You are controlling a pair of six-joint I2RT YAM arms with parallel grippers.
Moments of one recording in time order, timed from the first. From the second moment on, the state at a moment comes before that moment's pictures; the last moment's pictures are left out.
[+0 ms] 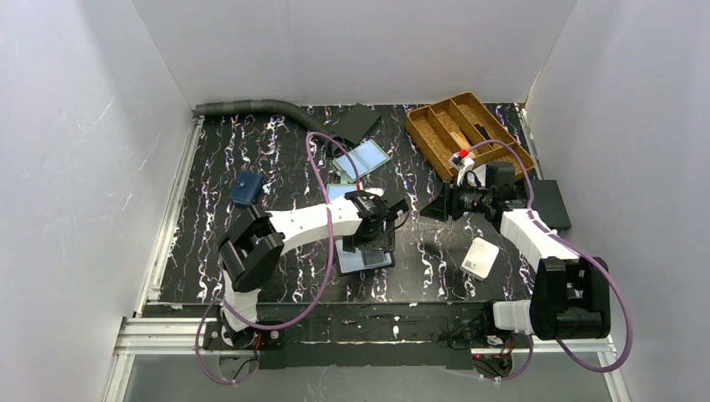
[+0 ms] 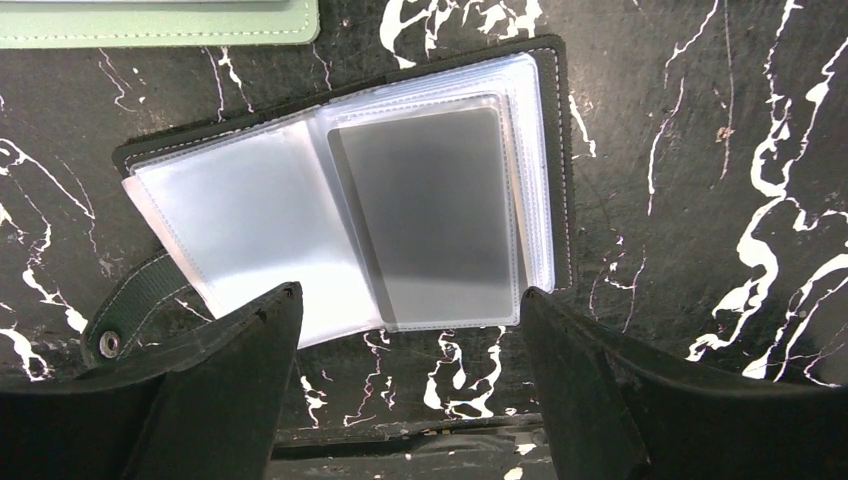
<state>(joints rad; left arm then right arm) -1.01 1.89 1.42 -0.89 -0.25 -0.94 0.07 1.30 0.71 -0.14 -0.94 0.02</state>
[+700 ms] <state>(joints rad) -1.01 1.94 1.42 -0.86 -0.24 -0.94 0.07 1.30 0.71 -0.14 -0.93 0.02</state>
